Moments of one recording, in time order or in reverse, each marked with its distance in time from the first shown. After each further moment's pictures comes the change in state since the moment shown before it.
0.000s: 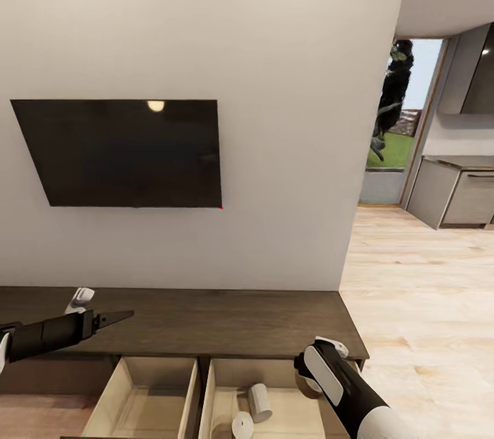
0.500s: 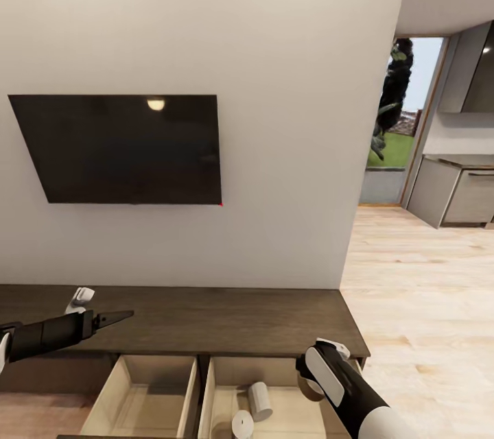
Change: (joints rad) left arm 0.000 0.000 0.000 0.000 0.000 0.000 0.000; right arm -0.001 -0.004 -0.002 0.015 0.001 -0.004 0.000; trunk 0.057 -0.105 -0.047
